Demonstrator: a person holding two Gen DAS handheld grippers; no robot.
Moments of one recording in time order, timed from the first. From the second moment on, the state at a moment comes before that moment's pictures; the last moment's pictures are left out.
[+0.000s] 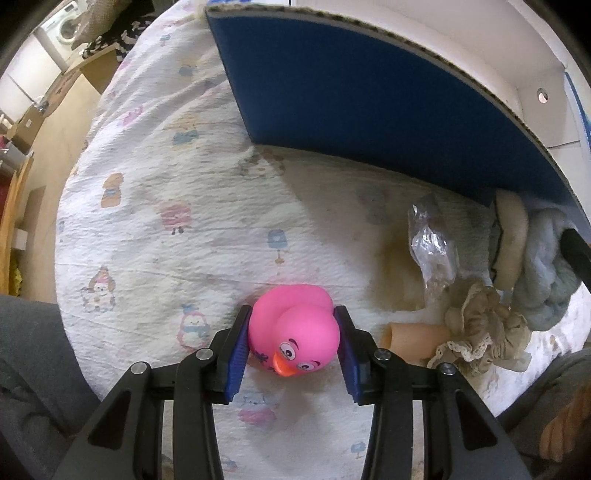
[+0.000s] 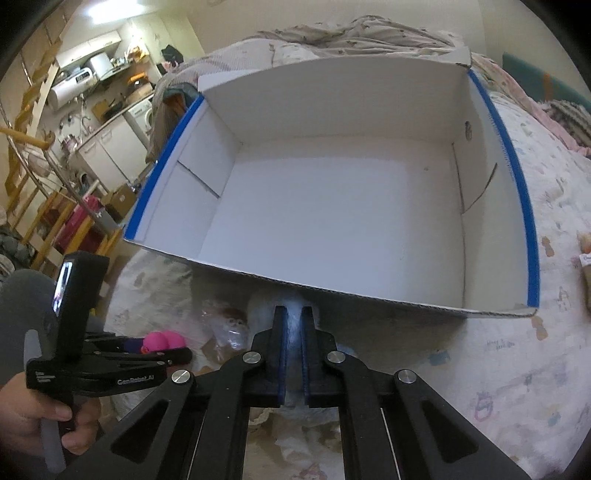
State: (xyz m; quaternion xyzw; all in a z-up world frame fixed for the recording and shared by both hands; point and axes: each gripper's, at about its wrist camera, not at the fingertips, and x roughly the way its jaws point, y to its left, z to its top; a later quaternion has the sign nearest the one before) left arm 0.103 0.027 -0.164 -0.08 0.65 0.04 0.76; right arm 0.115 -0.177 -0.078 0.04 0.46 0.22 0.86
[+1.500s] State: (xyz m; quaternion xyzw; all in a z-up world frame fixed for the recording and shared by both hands) left arm 0.158 -0.002 0.023 -0.01 0.46 0.01 0.89; right arm 0.127 -0.215 0.099 0.10 0.29 0.24 0.92
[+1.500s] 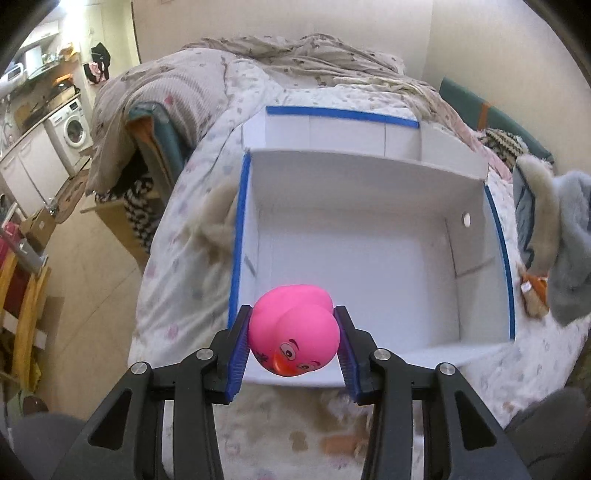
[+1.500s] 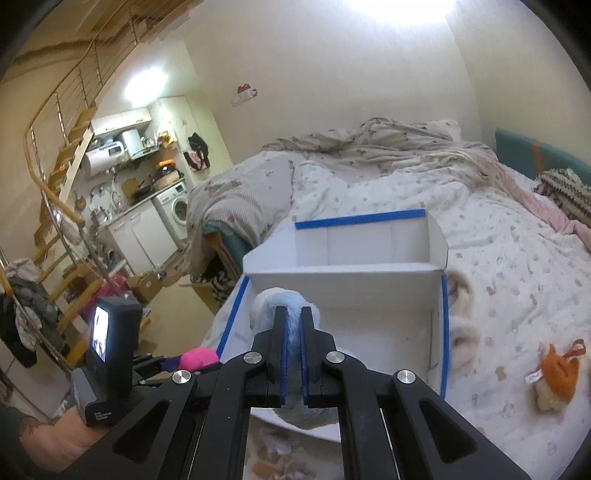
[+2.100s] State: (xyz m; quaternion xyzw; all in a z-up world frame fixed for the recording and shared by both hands) left arm 0.237 -0.036 -0.036 0.01 0.51 0.01 0.86; right arm 0.224 -0.225 0.005 0.13 0.40 0.20 0.89
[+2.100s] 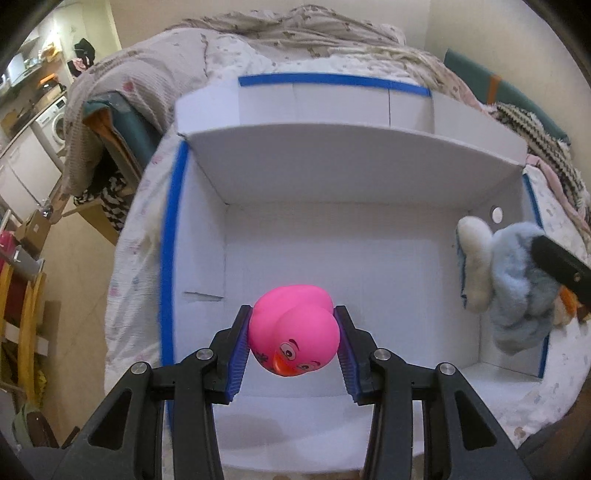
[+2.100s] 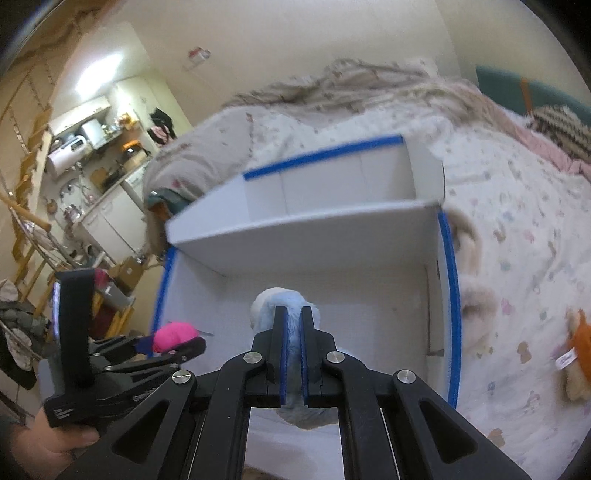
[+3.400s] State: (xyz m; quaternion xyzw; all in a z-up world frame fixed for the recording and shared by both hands) left arm 0.250 -0.040 -0.045 0.02 0.51 0.03 0.86; right arm 0.225 -0.208 -0.035 0.10 0.43 0.17 0.88
